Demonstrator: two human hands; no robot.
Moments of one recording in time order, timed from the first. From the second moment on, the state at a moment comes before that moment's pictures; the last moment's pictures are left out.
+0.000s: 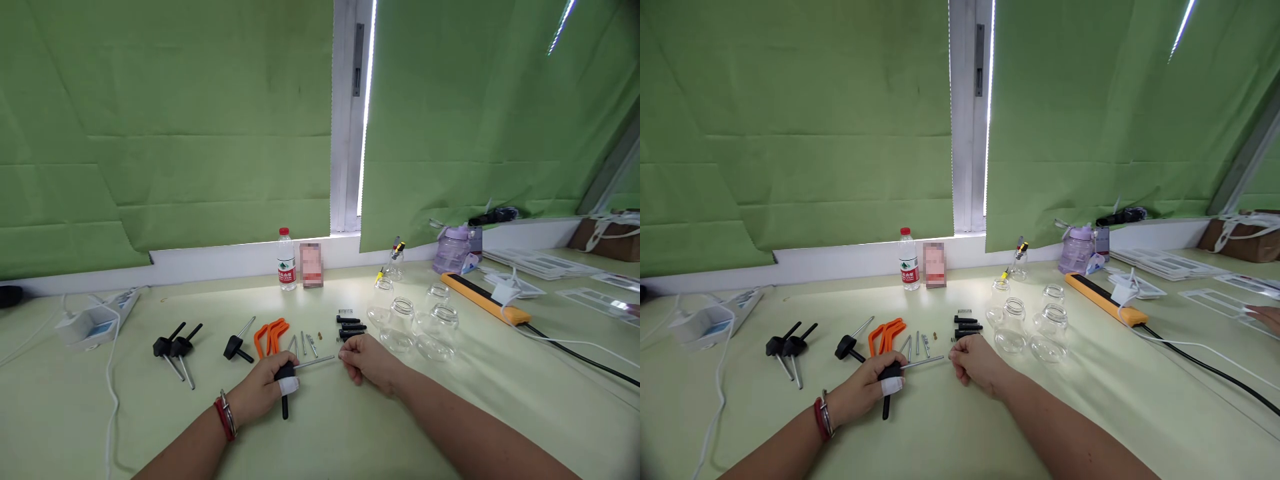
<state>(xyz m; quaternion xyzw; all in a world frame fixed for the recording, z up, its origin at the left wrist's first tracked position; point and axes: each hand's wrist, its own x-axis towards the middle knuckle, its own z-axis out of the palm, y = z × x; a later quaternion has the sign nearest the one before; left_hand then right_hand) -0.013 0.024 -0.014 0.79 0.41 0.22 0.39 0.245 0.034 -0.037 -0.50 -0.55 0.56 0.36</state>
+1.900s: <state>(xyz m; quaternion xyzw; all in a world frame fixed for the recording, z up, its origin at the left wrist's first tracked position) -0.007 0.013 -0.008 0.83 0.40 0.19 0.34 0.238 0.030 -0.036 -0.52 -0.55 0.57 0.31</state>
